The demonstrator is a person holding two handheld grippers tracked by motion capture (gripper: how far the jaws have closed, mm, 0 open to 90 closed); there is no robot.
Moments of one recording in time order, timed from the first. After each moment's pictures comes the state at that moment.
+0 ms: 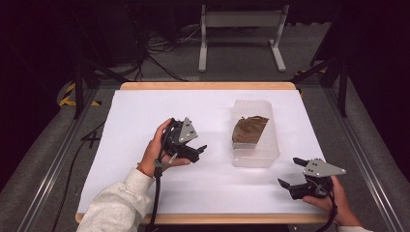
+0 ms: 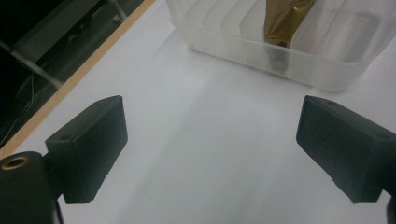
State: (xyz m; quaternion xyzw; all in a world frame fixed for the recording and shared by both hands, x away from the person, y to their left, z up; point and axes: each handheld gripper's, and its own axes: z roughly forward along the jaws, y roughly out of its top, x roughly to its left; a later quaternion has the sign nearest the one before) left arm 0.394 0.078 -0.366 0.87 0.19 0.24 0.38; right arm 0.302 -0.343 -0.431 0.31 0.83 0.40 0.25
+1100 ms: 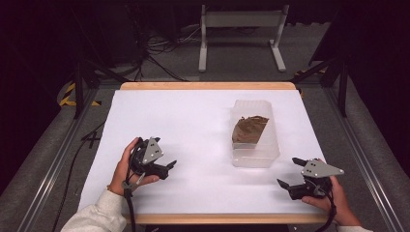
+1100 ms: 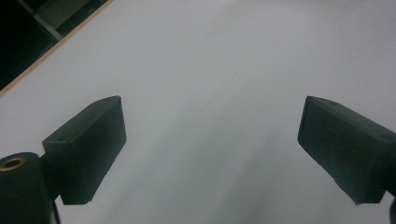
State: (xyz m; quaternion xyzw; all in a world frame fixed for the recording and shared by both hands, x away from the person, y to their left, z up) left arm 0.359 0.164 -0.412 0.86 0.23 0.26 0.37; right arm 0.302 -0.340 -0.431 0.30 0.83 0.39 0.25
